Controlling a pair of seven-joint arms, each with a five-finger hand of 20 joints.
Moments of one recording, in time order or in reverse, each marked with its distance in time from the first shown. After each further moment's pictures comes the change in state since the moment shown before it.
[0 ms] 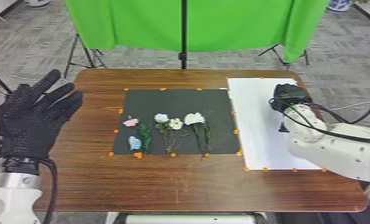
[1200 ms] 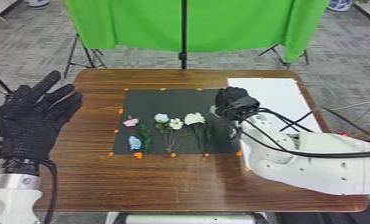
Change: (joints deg) left arm 0.3 -0.2 0.1 0.0 -0.1 0.2 0.2; right arm 2.7 -4.8 -3.7 -19.7 -4.5 6.8 -1.2
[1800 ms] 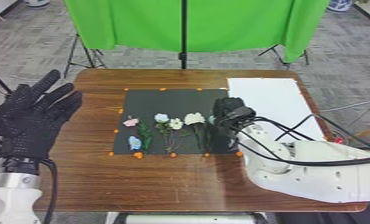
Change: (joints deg) left arm -0.4 -0.1 0.0 0.1 0.1 0.0 -0.2; right arm -1.8 -1.0 -1.9 -0.1 -2.8 -0.9 1.8
